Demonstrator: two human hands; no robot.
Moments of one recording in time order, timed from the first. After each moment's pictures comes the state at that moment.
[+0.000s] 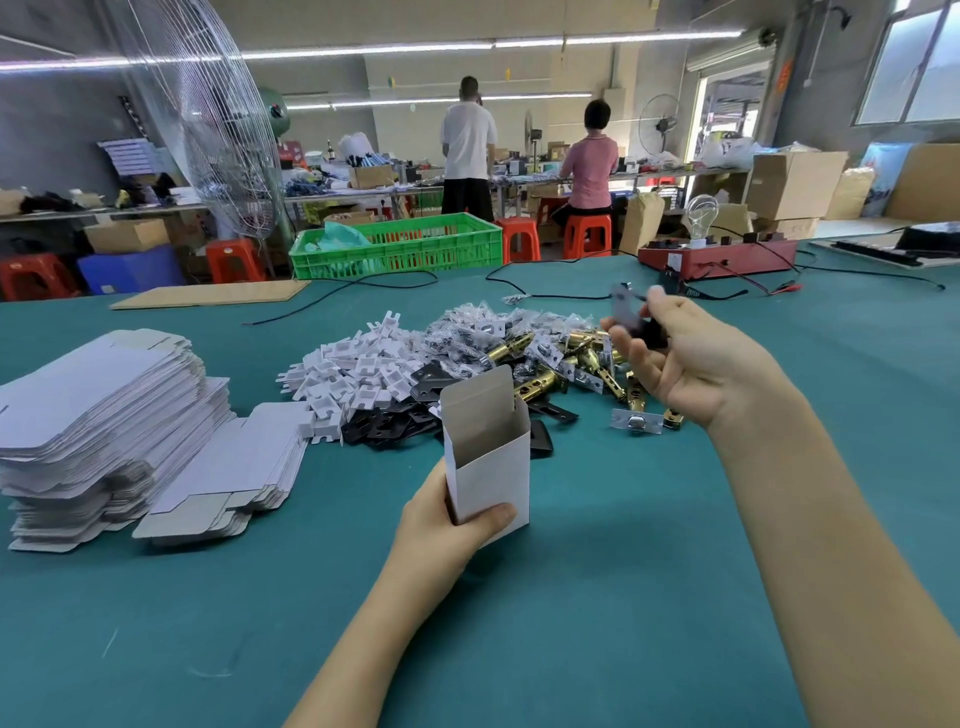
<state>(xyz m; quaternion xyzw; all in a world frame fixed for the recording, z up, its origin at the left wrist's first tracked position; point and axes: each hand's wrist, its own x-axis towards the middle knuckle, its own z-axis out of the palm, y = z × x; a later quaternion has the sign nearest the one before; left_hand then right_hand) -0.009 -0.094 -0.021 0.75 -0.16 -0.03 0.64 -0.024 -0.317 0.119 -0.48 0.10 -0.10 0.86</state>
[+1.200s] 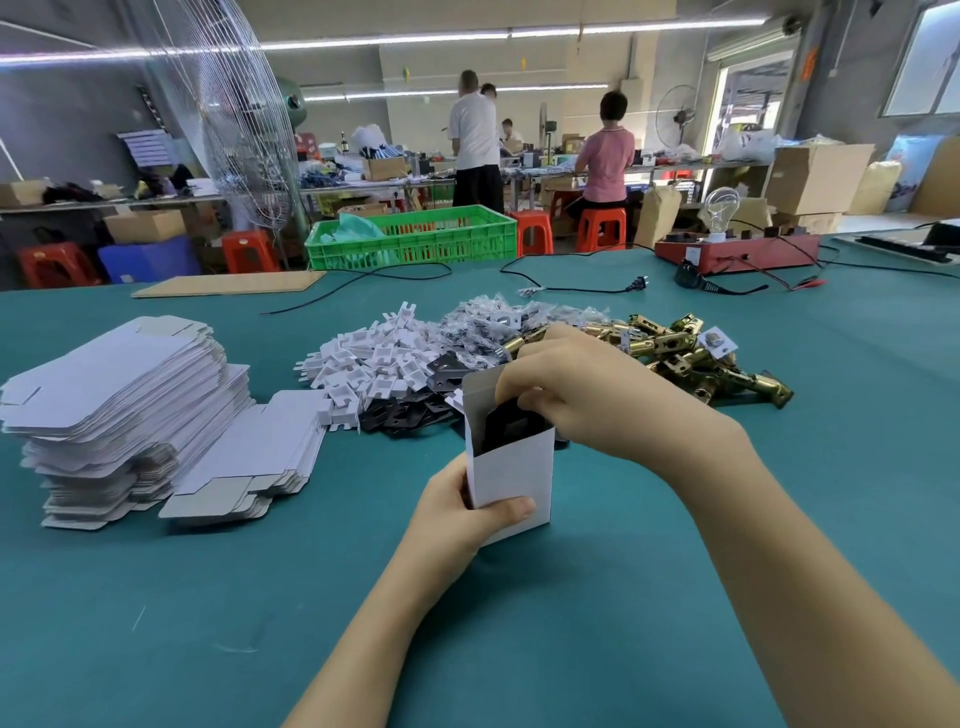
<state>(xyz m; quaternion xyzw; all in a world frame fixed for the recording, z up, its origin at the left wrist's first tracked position) -0.009 -0.092 -0.016 0.70 -0.19 -0.07 0.68 -0.026 -0.252 0.115 -0.95 -0.25 -0.13 0.10</state>
